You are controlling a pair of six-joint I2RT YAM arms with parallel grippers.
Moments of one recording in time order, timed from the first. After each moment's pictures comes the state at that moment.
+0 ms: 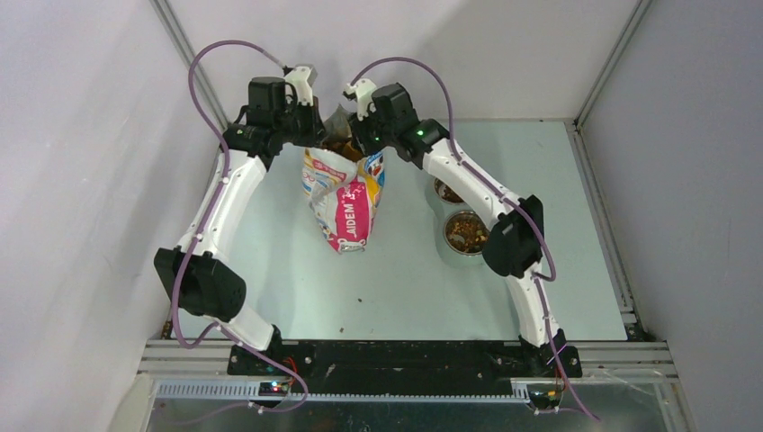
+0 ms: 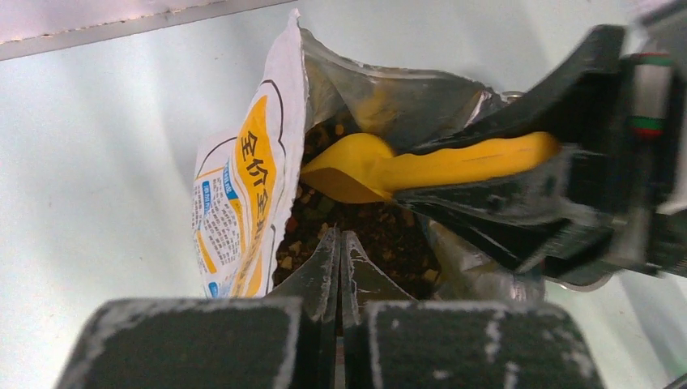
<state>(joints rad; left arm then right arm) -0.21 1.60 1.70 -0.63 0.25 -0.09 0.69 2.18 2.24 -0.53 -0.13 -0.01</state>
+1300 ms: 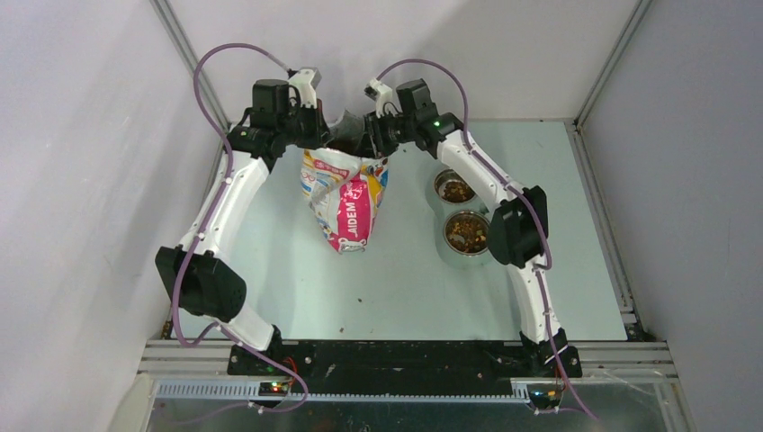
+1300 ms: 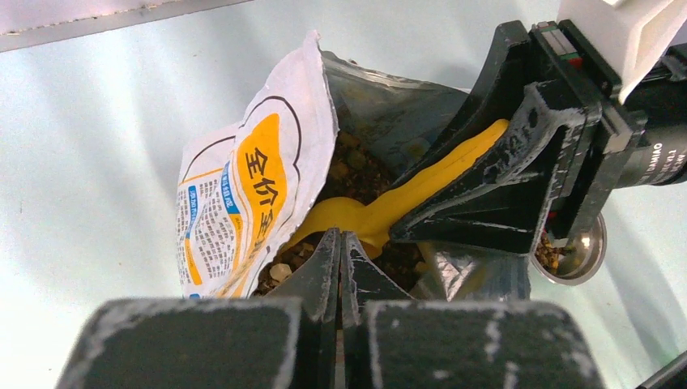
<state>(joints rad) -0.22 1.60 1.67 -0.60 0.28 -0.11 0.57 2.24 2.21 -0.52 -0.64 0.19</state>
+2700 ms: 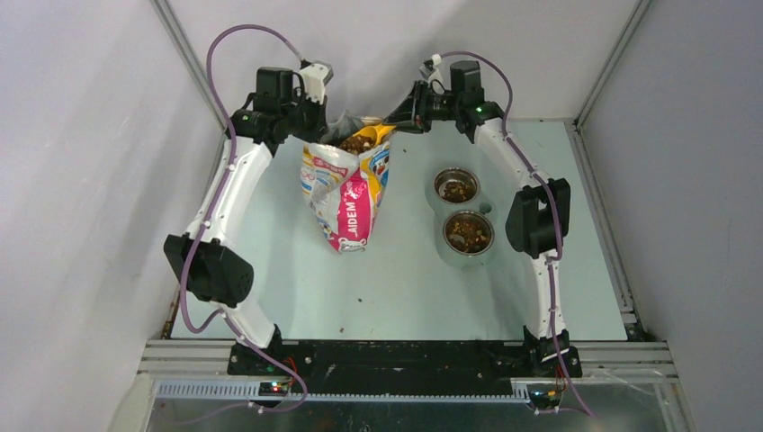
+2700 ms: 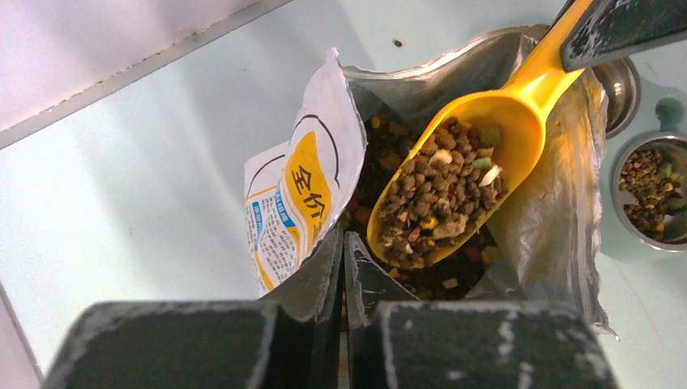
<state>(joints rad) -0.22 1.69 1.85 -0.75 0.24 0.15 0.33 2.24 2.18 -0.31 -0.95 0.85</state>
